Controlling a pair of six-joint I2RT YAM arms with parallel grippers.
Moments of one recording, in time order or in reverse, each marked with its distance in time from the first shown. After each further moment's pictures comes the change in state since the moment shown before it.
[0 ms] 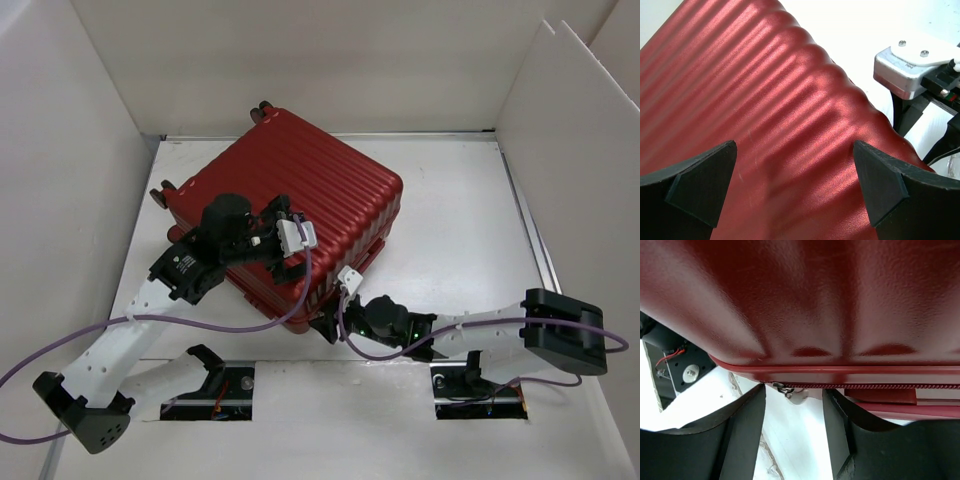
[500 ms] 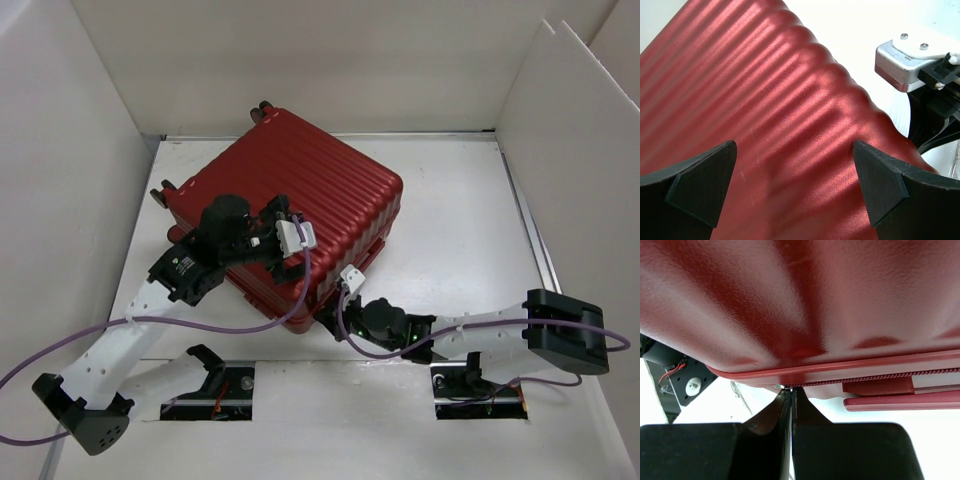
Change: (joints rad) left arm 0.000 -0.010 -0.009 0.010 -0.011 0.000; right arm 0.033 -0.005 0.022 -0.048 0.111 0.085
